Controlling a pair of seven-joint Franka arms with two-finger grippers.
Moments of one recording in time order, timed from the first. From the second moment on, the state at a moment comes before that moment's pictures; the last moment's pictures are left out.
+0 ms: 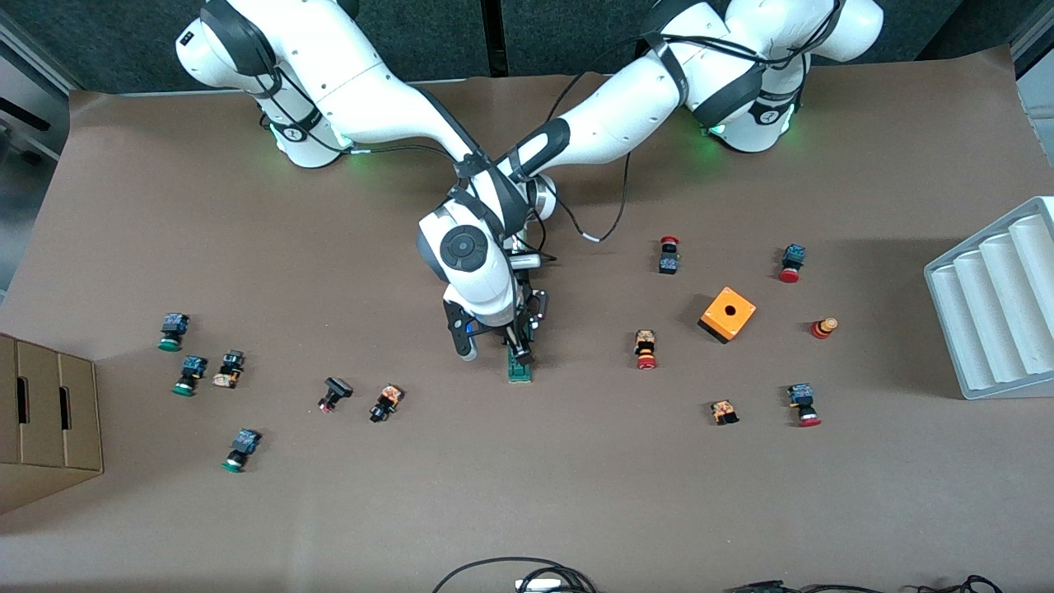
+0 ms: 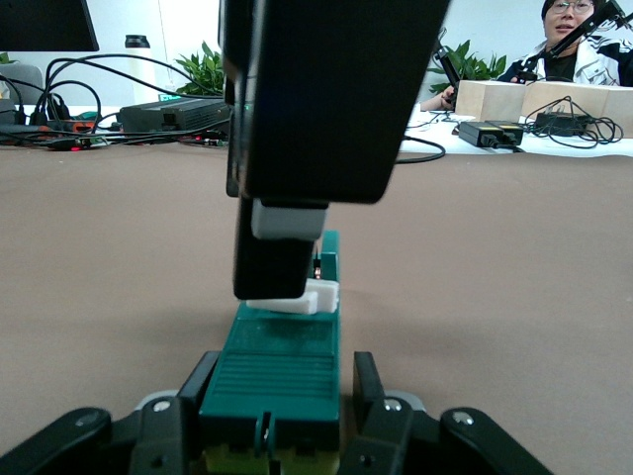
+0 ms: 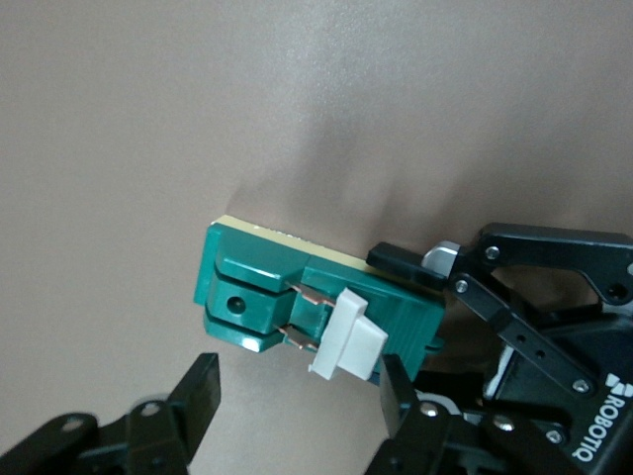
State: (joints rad) left arm -0.79 1.08 -0.39 -1.53 1.99 1.80 -2.49; right arm 0.82 0.71 -0.12 -1.62 0.24 2.52 1.82
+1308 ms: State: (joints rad) left arm -0.79 1.08 -0.39 -1.53 1.99 1.80 -2.49; right arm 0.82 0.71 -0.12 -1.65 0.24 2.54 1.82
